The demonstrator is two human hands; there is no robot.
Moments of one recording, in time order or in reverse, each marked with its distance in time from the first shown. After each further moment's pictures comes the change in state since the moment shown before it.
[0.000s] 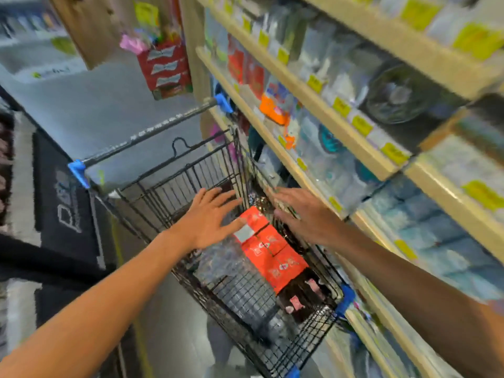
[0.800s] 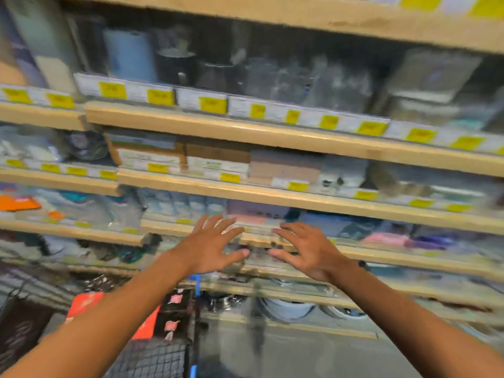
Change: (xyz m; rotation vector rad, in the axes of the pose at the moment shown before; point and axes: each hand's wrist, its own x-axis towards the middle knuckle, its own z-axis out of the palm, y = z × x) left_hand -0.036 0.428 0.017 0.294 -0.185 0.944; right_hand -0.509 -0.030 -0.089 -0.138 0.239 0.966
